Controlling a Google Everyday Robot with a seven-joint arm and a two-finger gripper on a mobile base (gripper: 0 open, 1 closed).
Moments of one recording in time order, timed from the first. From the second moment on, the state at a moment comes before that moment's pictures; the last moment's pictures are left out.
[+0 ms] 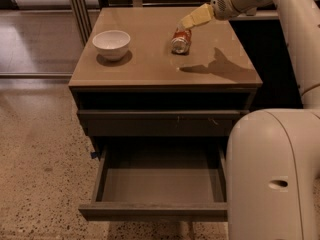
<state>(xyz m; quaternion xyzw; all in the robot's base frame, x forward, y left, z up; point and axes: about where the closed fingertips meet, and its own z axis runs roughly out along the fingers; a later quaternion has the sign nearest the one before) 0.813 -0.144 0.934 -0.30 0.85 0.18 0.39</state>
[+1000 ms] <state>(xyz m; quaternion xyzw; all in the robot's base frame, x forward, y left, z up) 0.861 -0.114 0.871 -0.26 0.88 0.15 0.36</state>
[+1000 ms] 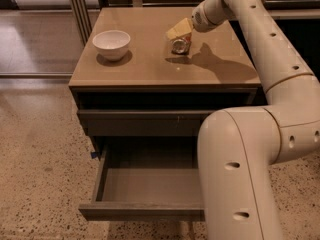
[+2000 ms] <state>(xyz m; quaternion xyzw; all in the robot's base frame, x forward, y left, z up) 0.876 -0.074 0.849 -0.27 0.89 0.15 0.34</state>
